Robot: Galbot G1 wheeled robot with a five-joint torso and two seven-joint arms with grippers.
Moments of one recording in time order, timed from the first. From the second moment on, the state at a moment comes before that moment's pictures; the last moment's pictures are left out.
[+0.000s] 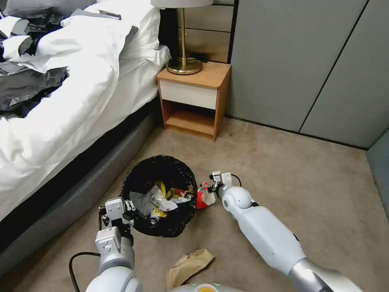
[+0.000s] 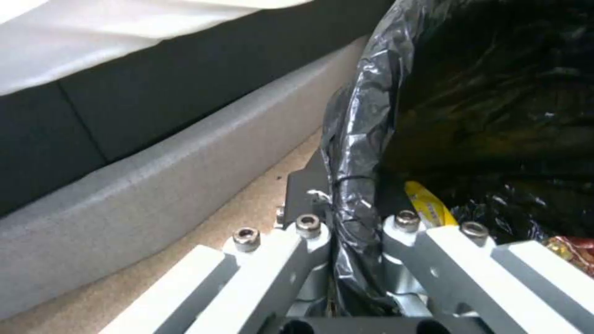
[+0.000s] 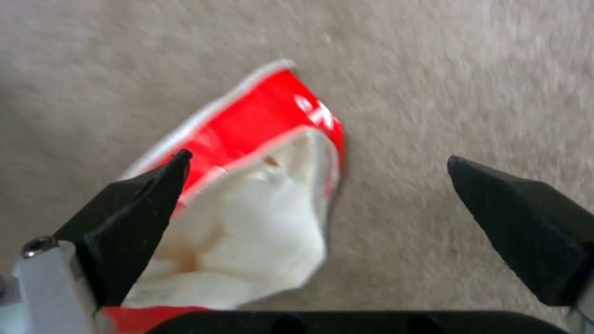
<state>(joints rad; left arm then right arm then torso) 1.76 -1.54 -0.43 -2.32 -0.06 0.31 -0.42 -0.73 1.39 -0.09 1.01 0.53 -0.47 0.14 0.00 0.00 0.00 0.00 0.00</state>
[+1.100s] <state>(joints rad) 1.76 -1.54 -0.42 -2.31 -0.06 0.31 -0.42 -0.74 1.45 0.01 0.90 0.45 -0.38 0.05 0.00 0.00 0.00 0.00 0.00</state>
